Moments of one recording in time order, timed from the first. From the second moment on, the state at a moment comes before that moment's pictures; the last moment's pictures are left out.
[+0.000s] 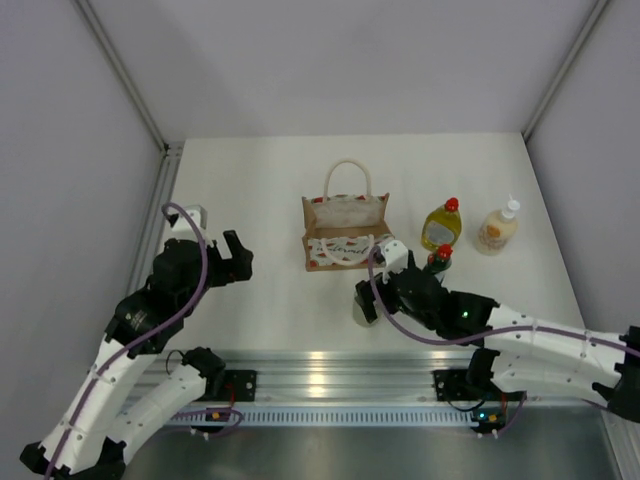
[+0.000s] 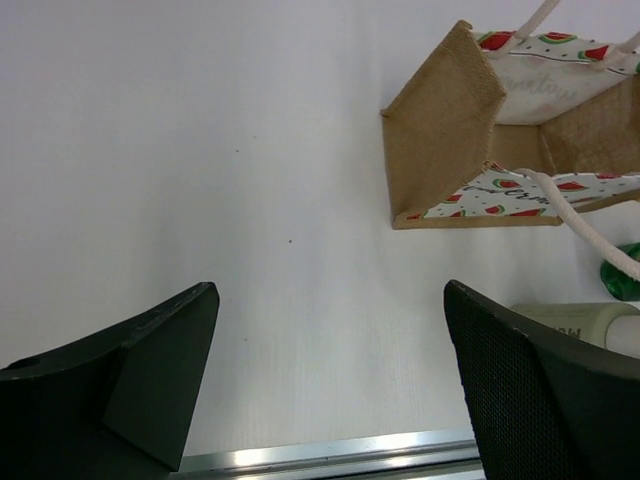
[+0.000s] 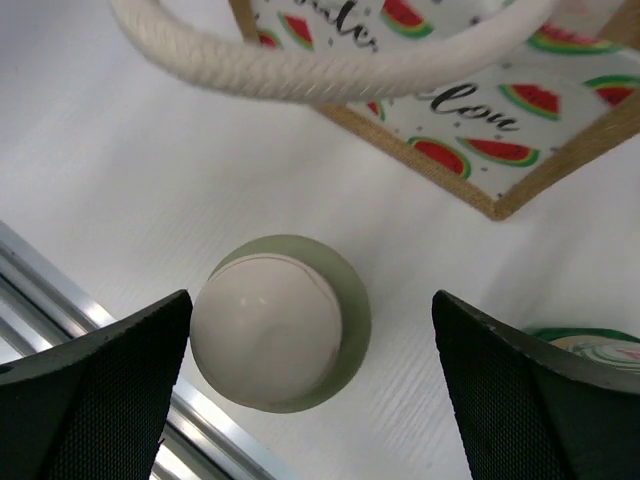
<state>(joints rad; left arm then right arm) -0.53 0.63 0.95 -0.80 -0.29 -0.47 1.10 0.96 0.59 -0.22 0.35 0.27</state>
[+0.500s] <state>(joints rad) -0.53 0.57 0.97 -0.88 -0.59 -0.45 0.94 0.66 0.77 -0.54 0.69 0.30</state>
